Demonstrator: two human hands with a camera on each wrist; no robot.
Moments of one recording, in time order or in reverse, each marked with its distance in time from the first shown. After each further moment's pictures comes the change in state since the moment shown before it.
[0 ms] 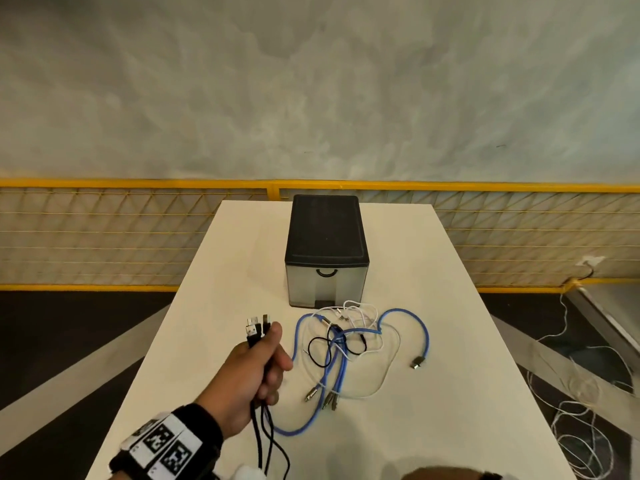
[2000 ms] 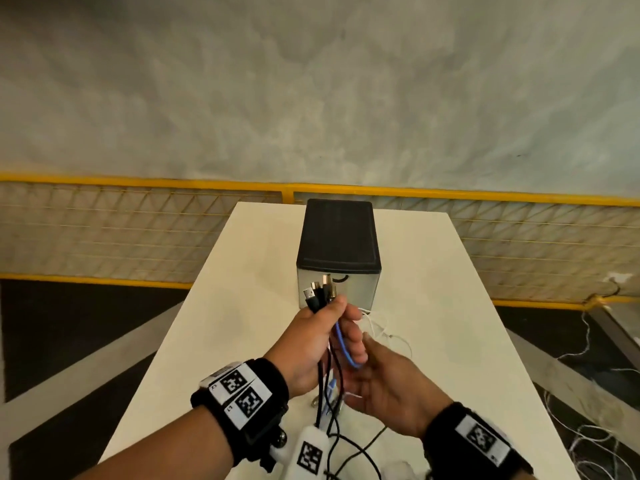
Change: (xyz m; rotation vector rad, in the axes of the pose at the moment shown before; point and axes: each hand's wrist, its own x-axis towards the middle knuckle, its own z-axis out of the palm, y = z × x) left_hand 0.016 0.034 0.075 -0.178 -0.220 0.079; right_hand 0.031 -0.092 0.013 0.805 0.365 -0.150
